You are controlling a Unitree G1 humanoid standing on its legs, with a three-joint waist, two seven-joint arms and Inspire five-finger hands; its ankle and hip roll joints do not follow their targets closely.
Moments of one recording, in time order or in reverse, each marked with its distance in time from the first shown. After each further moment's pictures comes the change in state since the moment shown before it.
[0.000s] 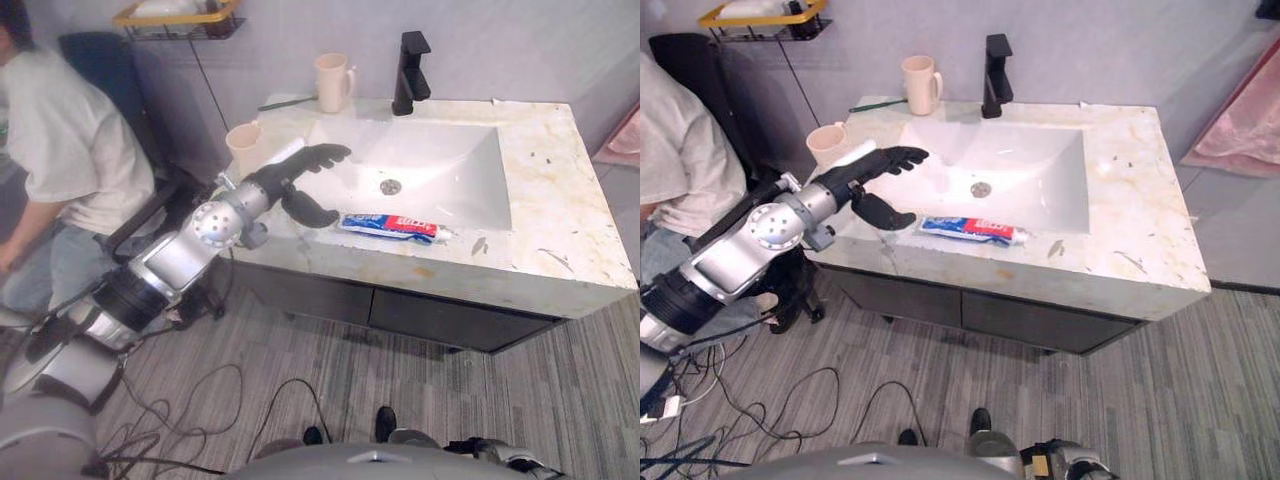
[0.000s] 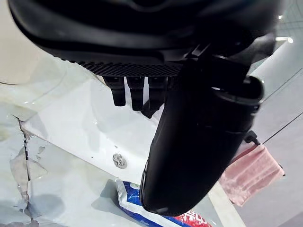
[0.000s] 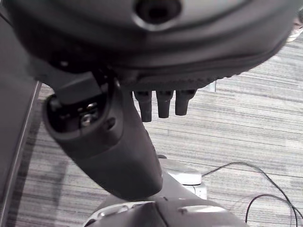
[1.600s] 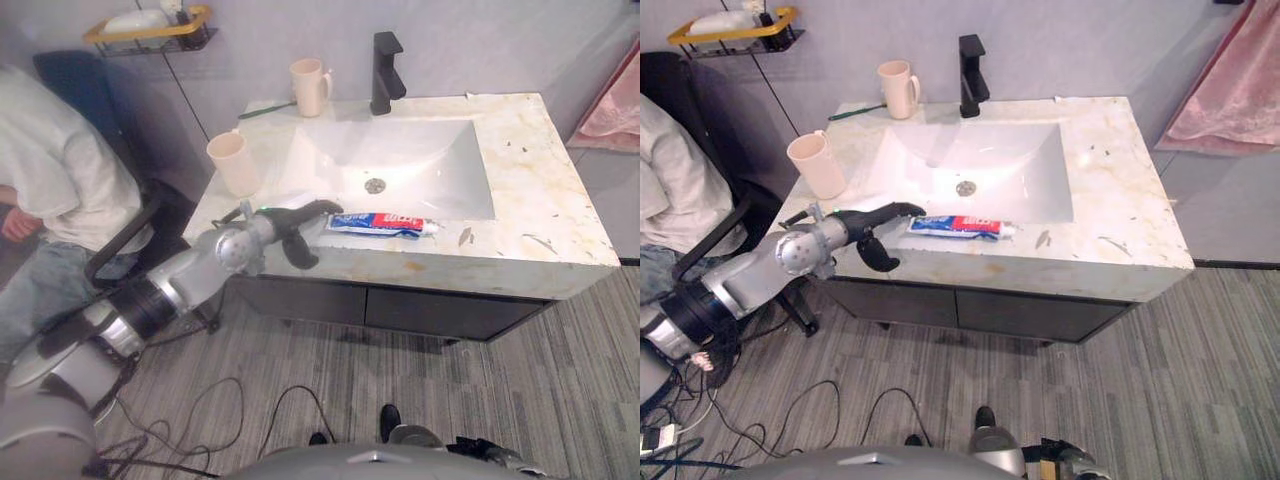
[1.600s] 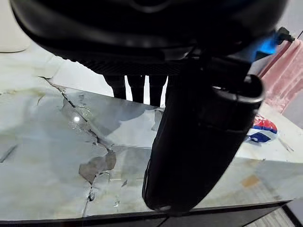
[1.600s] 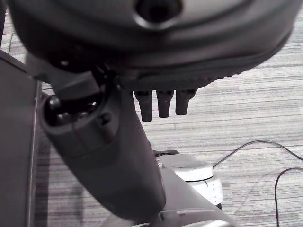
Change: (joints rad) left arm -0.001 -0.006 -0.196 0.088 0.303 0.019 -0.102; right arm 0.023 0.018 -0.111 0.132 -0.018 -0.178 0.027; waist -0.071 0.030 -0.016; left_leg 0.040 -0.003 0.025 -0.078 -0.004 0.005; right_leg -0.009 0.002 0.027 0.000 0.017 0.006
